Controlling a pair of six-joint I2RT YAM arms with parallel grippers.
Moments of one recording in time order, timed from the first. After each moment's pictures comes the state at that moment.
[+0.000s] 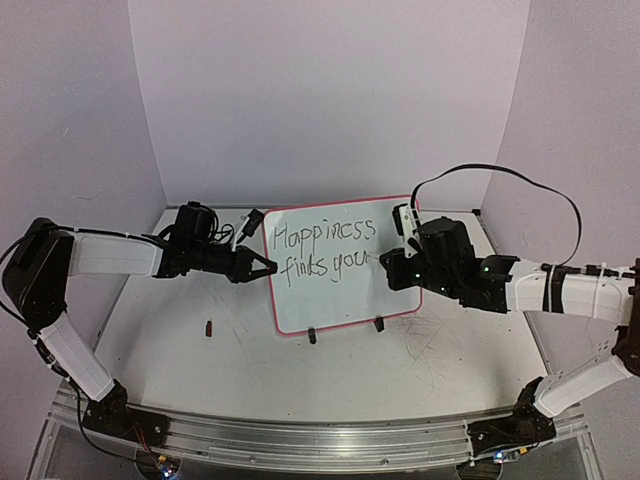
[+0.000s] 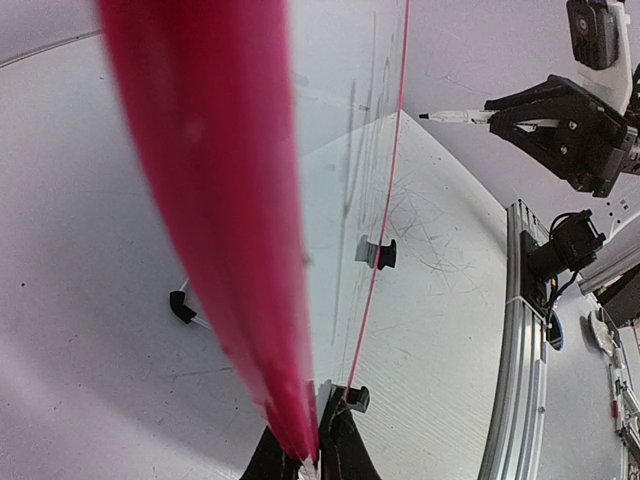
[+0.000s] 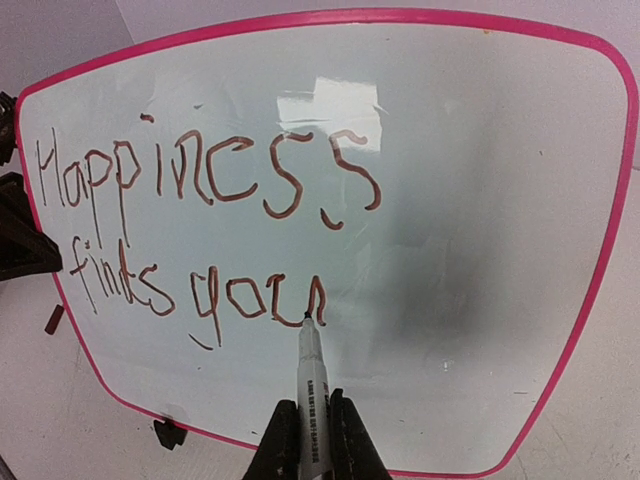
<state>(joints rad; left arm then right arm) -0.50 1.62 0.92 0.12 0.73 -0.11 0.82 1.36 0.88 -0.02 0.27 0.32</state>
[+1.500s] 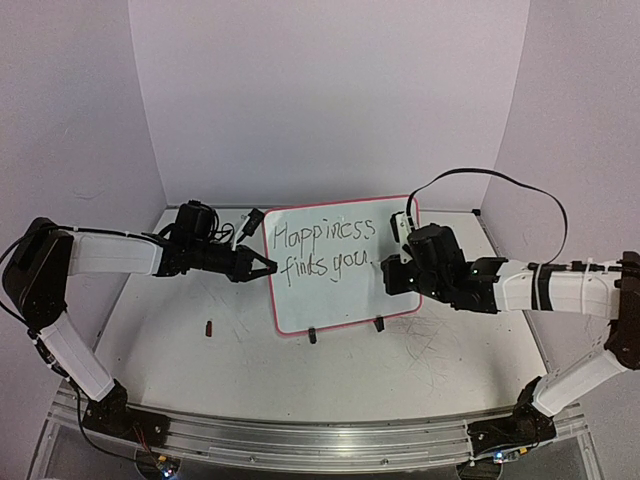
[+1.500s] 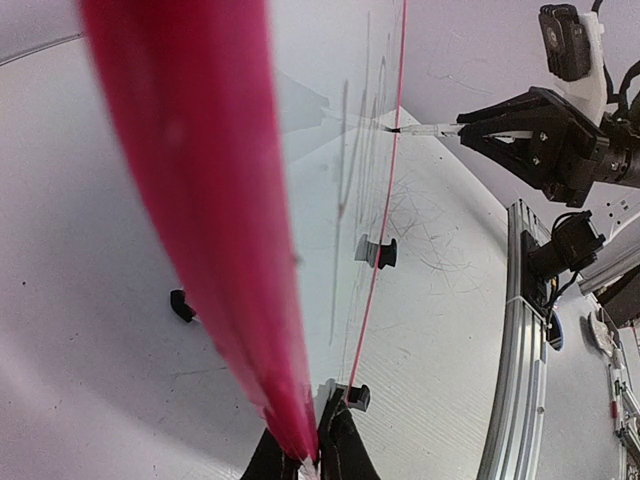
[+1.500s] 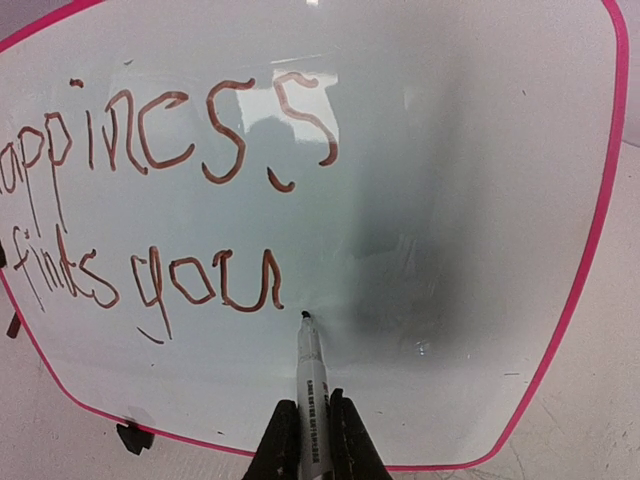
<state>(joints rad) -0.50 1.62 0.94 0.10 0.73 -0.10 0.82 1.43 0.88 -0.03 0.35 0.35</state>
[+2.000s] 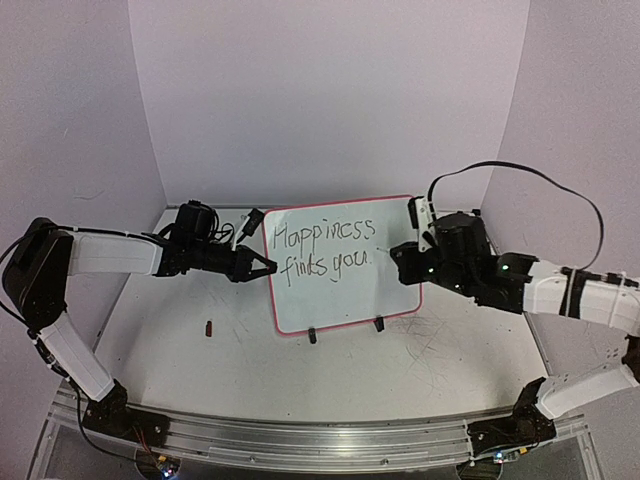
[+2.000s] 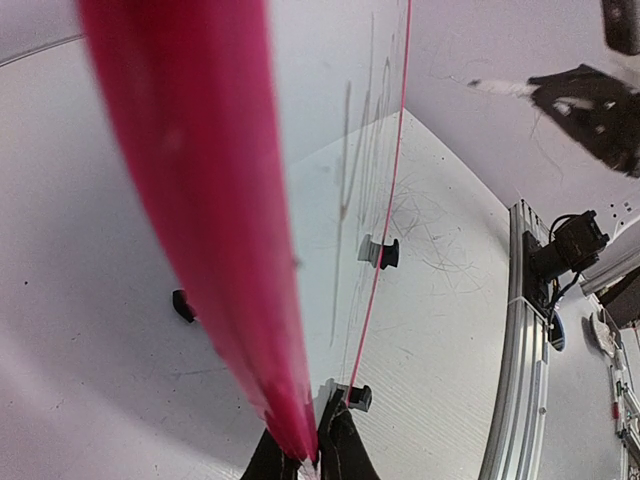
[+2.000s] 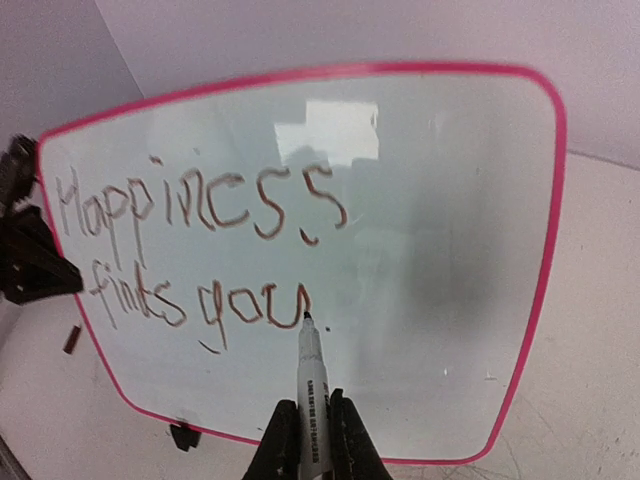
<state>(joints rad) -0.50 1.62 0.94 0.09 0.72 -0.10 0.82 1.24 0.88 -0.08 0.29 0.36</state>
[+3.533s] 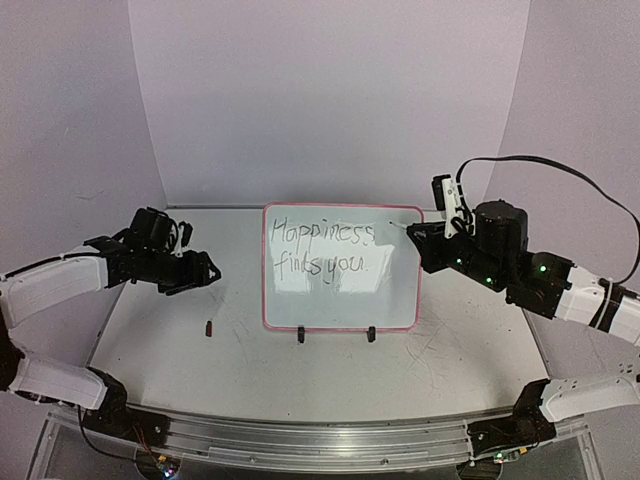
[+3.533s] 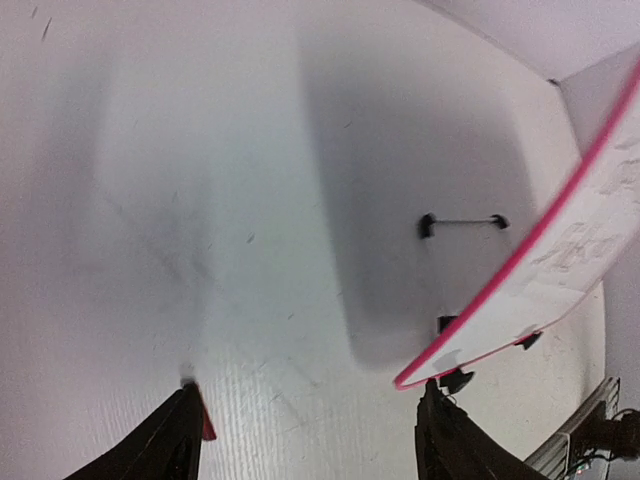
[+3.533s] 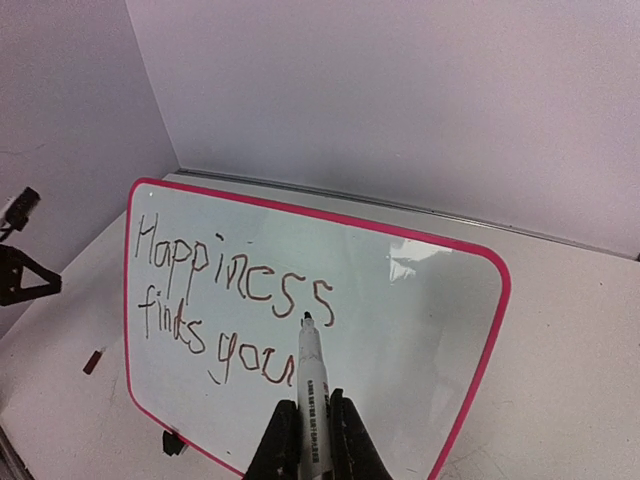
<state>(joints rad) -0.43 1.18 0.81 -0.40 0.17 -0.52 0.82 1.07 0.88 -0.08 0.28 0.21</state>
